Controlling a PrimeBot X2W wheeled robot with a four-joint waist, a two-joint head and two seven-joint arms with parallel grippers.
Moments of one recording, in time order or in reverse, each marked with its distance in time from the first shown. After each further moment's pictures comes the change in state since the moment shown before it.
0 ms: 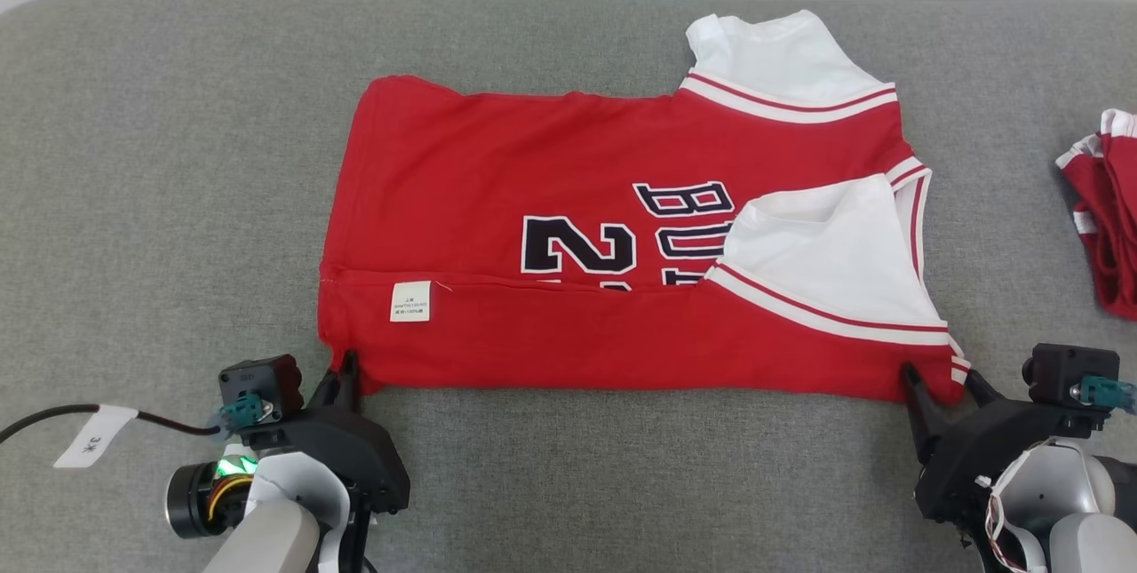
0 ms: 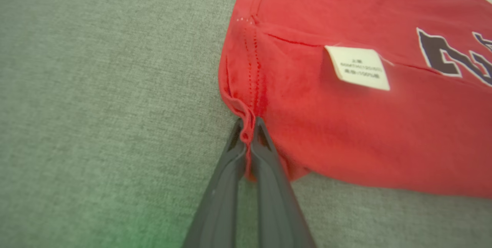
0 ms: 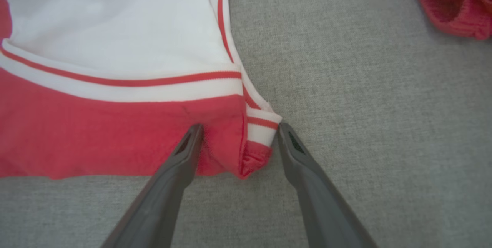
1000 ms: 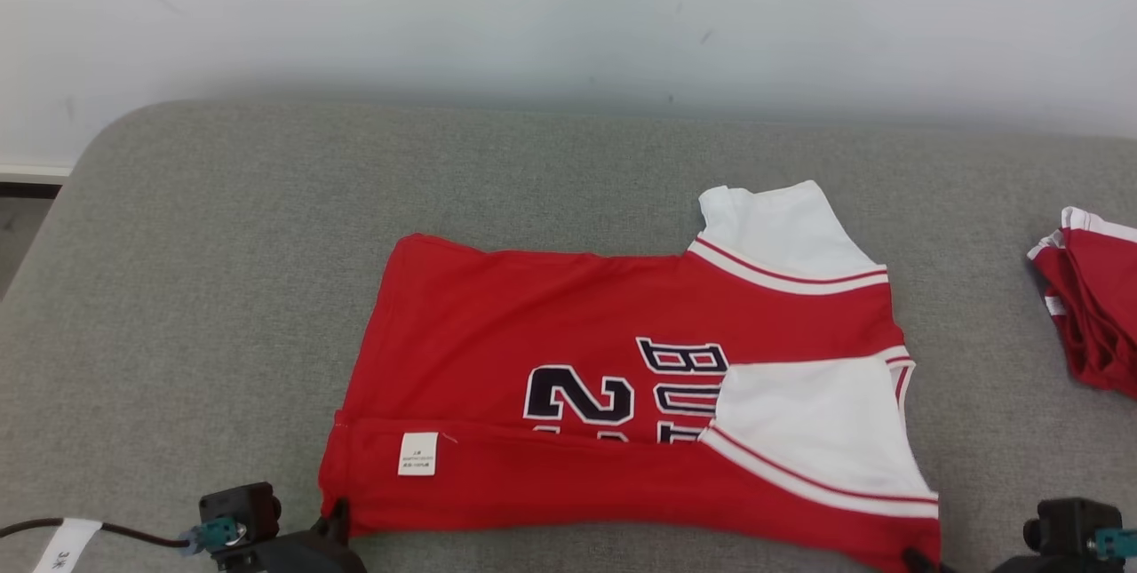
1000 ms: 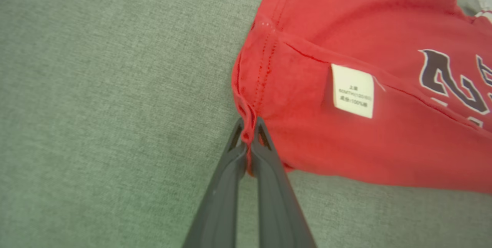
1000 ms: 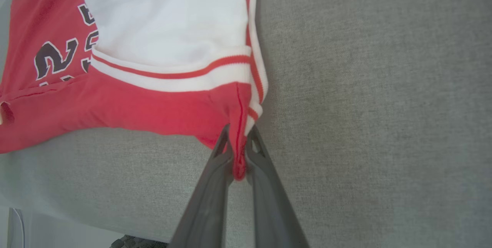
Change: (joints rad) left arm 0.231 0.051 0.021 -0.090 -0.115 -0.032 0.045; right arm 0.328 0.005 0.011 -0.200 0.270 0.000 0.227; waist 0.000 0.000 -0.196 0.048
